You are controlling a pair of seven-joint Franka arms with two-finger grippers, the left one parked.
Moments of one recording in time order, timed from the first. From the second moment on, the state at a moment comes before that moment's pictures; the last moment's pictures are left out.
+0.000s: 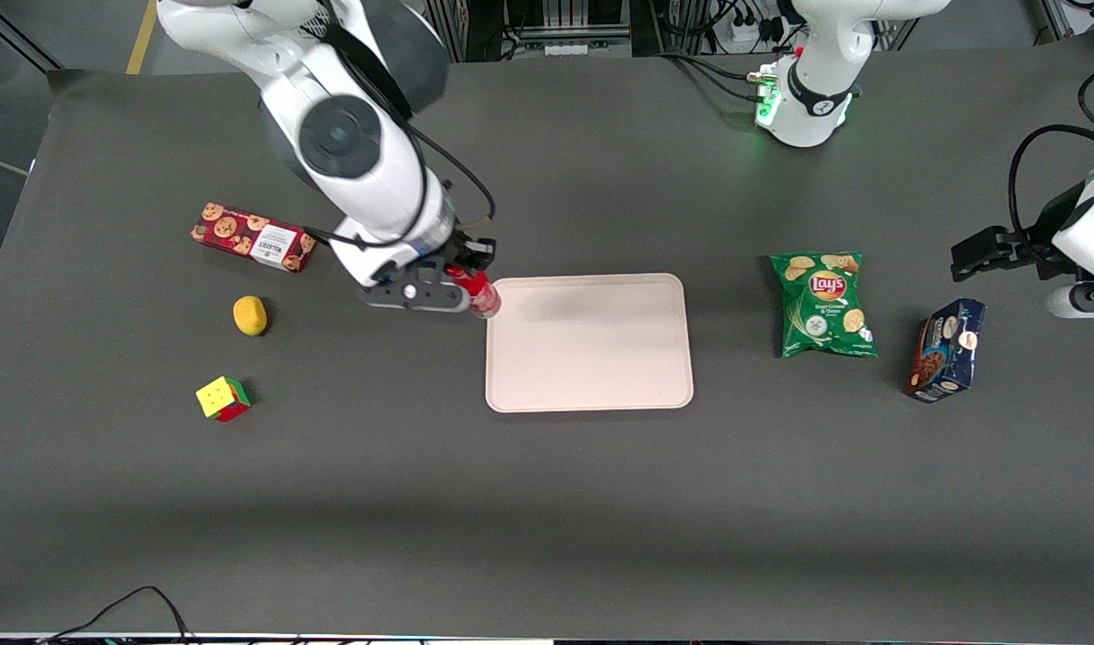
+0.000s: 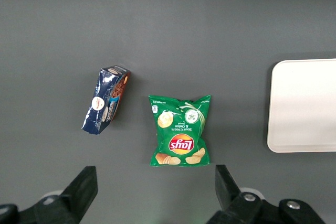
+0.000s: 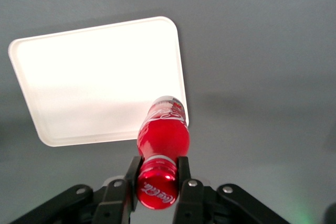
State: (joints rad) arm 0.30 0.37 0.38 -1.46 0.00 1.73 0.81
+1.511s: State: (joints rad) arm 0.35 0.64 0.41 -1.44 -0.18 1.96 1.02
